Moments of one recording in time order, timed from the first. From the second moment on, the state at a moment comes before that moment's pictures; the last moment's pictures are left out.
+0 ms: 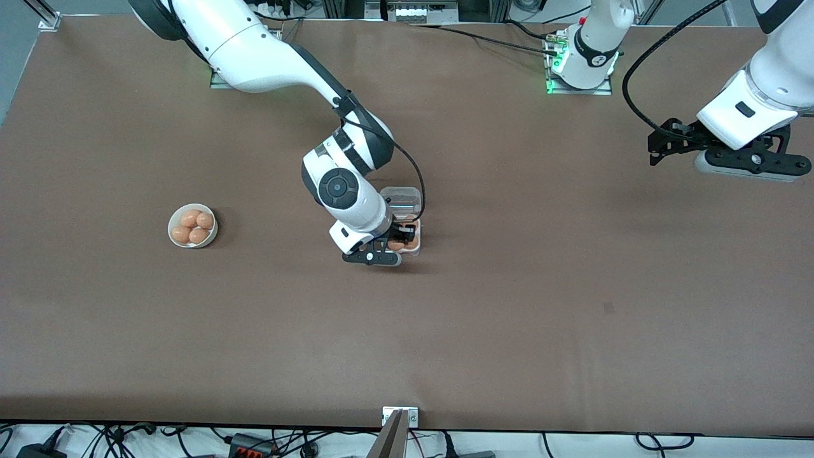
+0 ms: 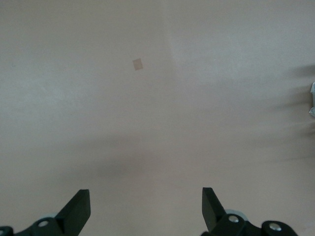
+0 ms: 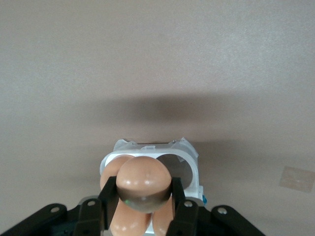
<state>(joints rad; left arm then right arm) -0.04 -0.03 -0.08 -1.69 0.04 1.65 0.02 0.51 0.83 0.19 -1.38 0.07 2.30 0.69</state>
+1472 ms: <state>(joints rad) -0.04 -0.03 -0.08 -1.69 0.04 1.65 0.02 0.50 0.71 0.10 -1.33 0.04 2.09 0.68</state>
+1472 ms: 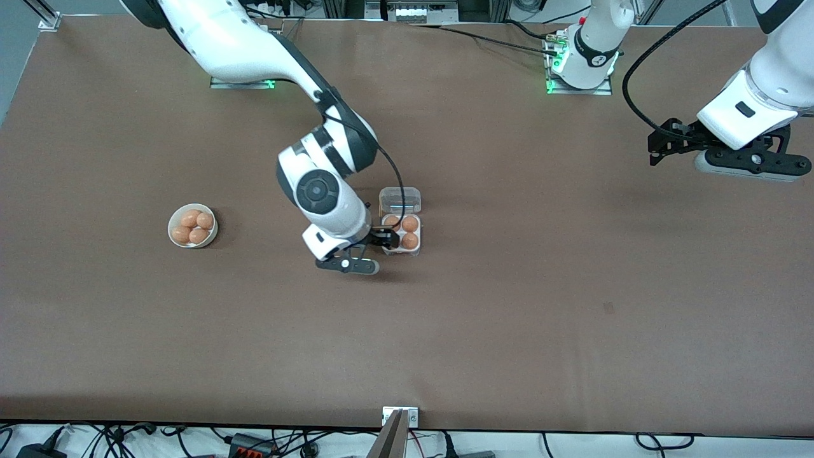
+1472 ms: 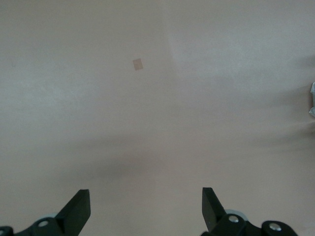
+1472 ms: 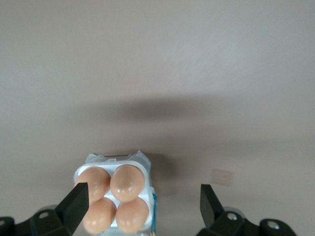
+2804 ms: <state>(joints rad) -0.06 0.06 -0.08 -1.67 0.04 1.49 0.01 0.05 0.26 -0.04 -1.32 0.02 1.66 0.14</state>
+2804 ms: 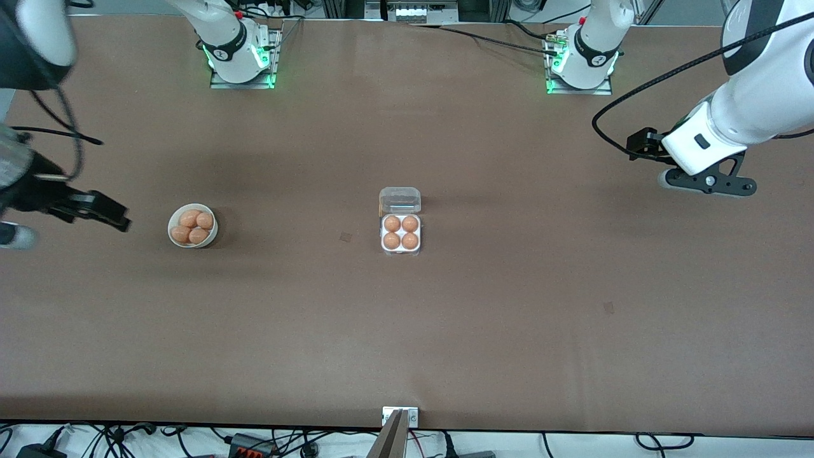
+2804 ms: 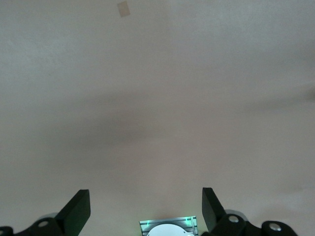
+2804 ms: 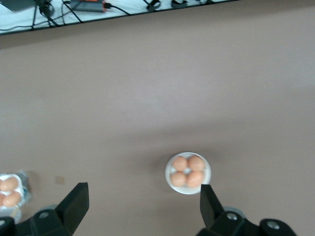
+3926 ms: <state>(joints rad) -0.09 0.18 -0.24 -1.59 -0.16 1.36 -0.17 -0.02 -0.02 -0.03 -1.71 -0.01 1.75 -0.01</state>
